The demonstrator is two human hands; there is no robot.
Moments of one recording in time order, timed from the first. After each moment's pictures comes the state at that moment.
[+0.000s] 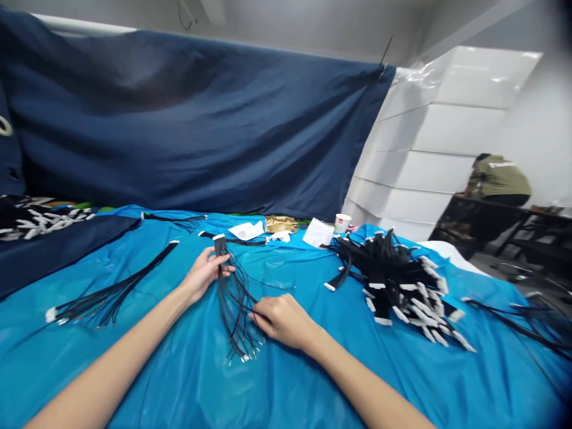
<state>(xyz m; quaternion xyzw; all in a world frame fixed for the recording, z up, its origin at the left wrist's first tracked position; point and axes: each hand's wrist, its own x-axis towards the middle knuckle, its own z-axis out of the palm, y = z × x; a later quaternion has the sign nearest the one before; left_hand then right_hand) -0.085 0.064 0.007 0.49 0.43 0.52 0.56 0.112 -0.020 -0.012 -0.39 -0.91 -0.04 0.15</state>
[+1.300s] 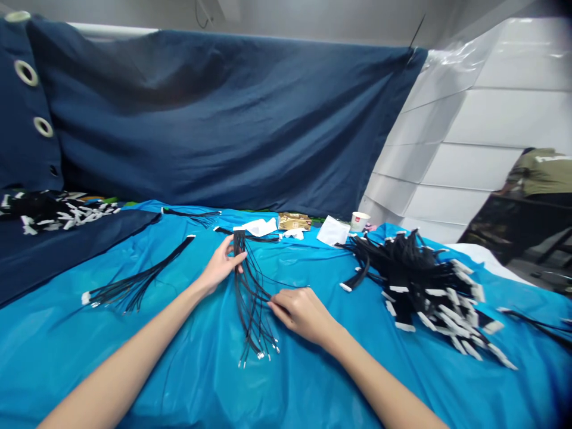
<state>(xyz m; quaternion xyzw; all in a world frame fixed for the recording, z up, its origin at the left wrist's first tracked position) -0.087 0.066 0.004 0.63 0.41 0.48 0.45 0.118 -0.020 -0.008 -0.41 -0.90 -0.05 0.17</state>
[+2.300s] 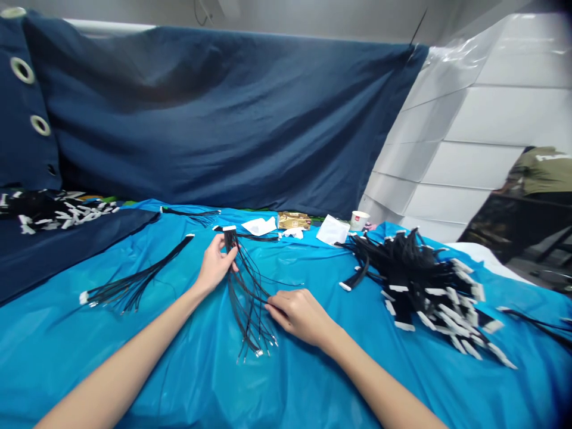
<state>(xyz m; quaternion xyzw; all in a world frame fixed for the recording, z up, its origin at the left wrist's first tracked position) -0.089 0.069 -0.001 0.64 0.44 0.55 0.31 0.115 -0.021 -0.009 -0.38 -0.91 -0.05 0.17</state>
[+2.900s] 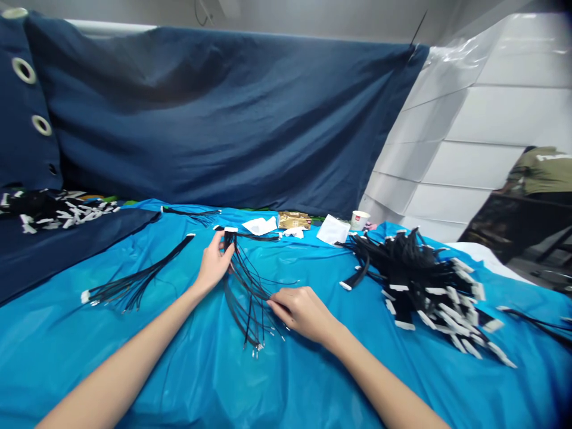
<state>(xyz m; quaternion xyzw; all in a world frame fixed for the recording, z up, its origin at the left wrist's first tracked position) -0.093 0.070 0.001 0.63 0.48 0.54 0.28 0.119 -0.020 -0.007 -0.40 -0.90 -0.02 0.18</state>
